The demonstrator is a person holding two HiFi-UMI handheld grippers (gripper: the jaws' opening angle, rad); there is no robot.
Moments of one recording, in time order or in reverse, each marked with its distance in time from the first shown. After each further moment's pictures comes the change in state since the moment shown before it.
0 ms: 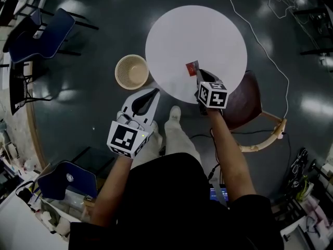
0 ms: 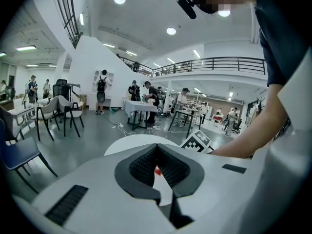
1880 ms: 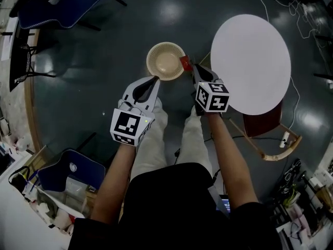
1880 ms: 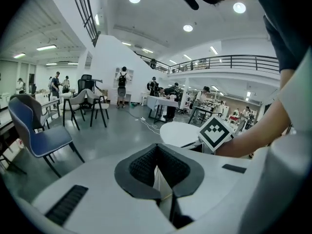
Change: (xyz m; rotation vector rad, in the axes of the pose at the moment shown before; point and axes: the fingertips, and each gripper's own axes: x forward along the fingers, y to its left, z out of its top) left arm -0.148 0.274 -0.101 -0.085 0.035 0.167; right arm 0.144 0.315 -0.005 -0.091 0.009 0.160
